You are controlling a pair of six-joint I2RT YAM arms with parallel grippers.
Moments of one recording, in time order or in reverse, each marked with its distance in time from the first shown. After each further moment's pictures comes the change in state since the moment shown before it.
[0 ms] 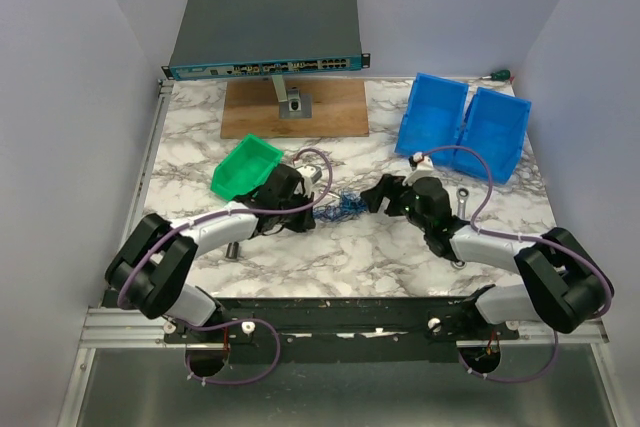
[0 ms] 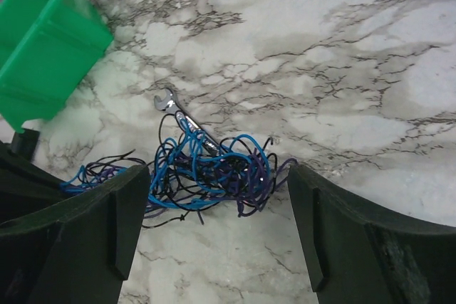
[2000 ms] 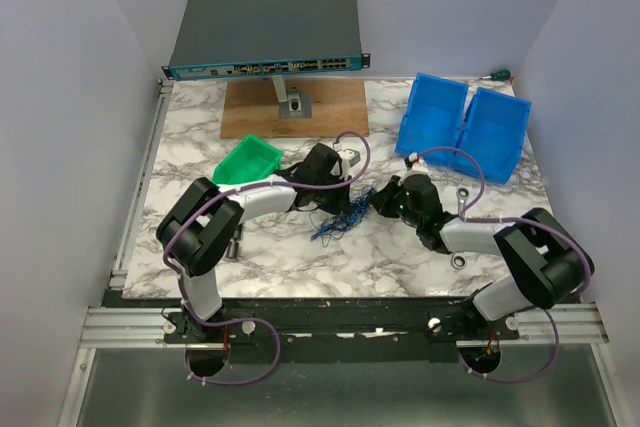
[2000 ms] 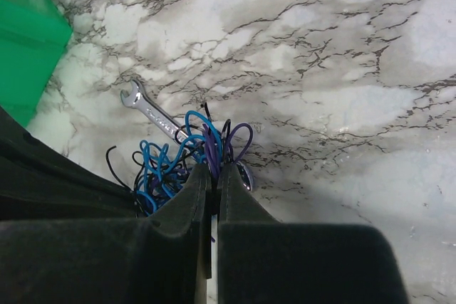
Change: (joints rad) left arm -0.088 0.317 0.340 0.005 0.121 -0.034; right arm 0.001 0.148 0.045 0.003 -0.015 0.108
